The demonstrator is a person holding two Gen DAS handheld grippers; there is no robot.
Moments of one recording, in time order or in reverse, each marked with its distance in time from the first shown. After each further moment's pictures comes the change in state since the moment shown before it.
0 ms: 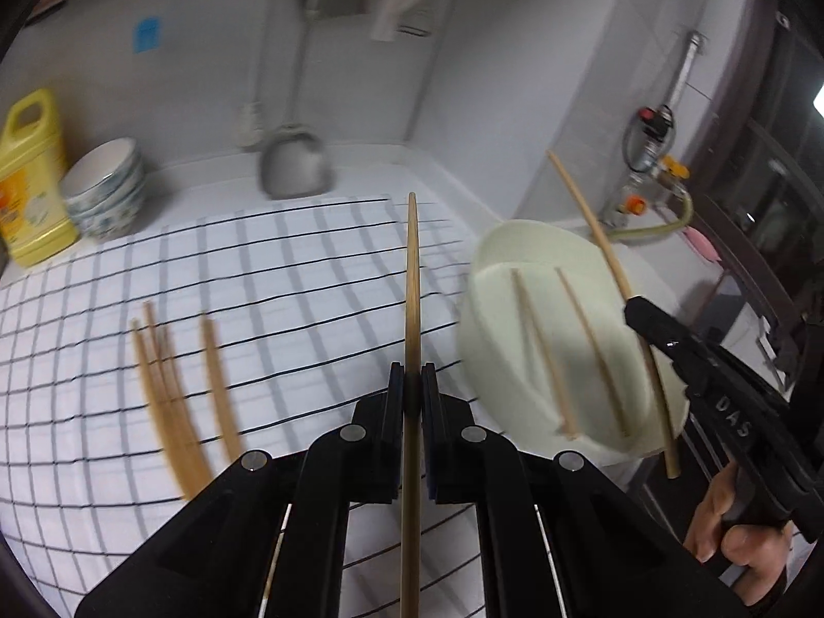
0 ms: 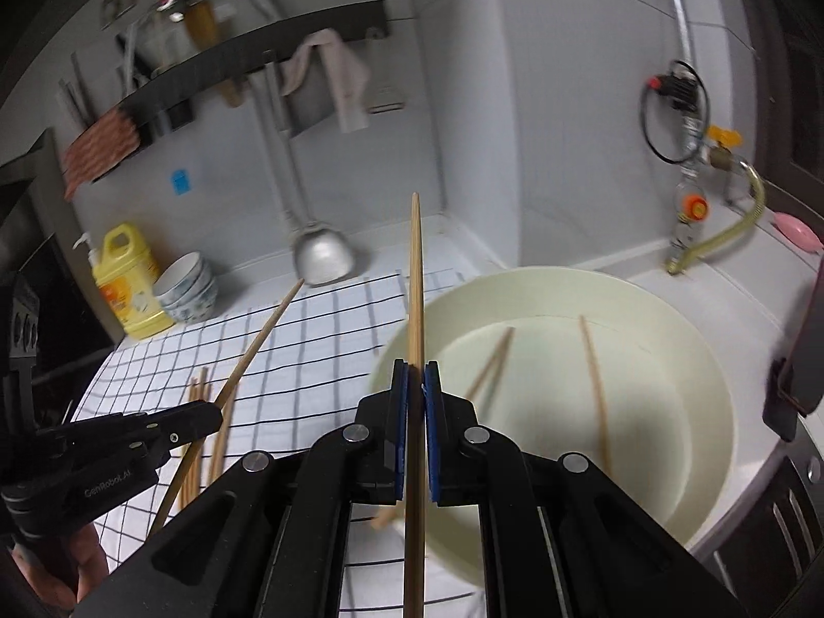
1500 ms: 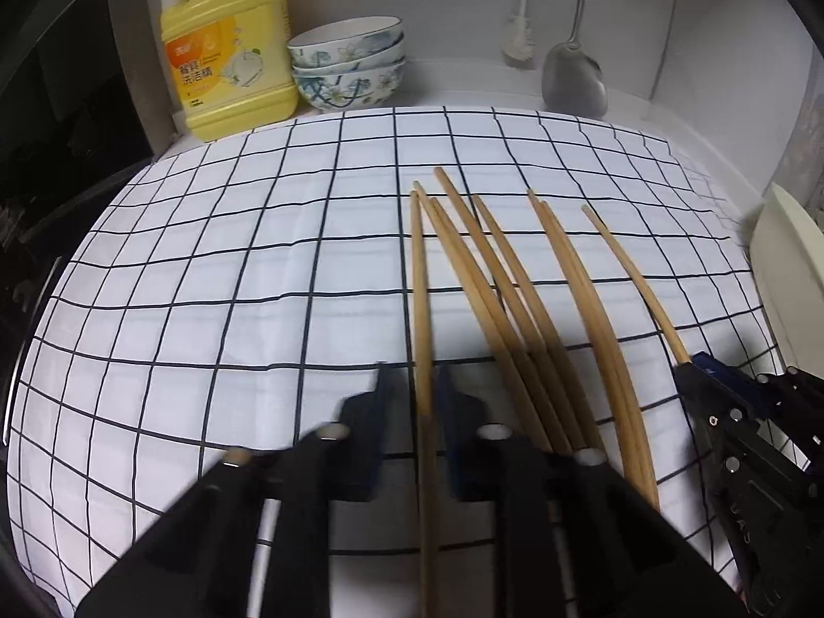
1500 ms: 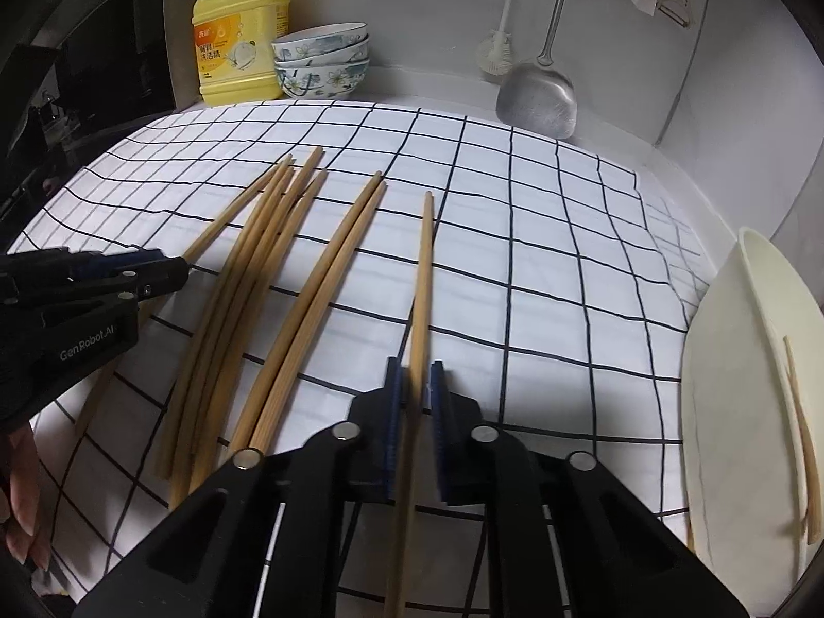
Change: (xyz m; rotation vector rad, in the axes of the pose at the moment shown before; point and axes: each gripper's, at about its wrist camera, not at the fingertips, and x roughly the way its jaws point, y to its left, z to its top) left arm 0.012 0.168 -0.083 -0.171 0.067 0.479; right arm 0.128 0.168 -0.107 -0.473 0.279 0.119
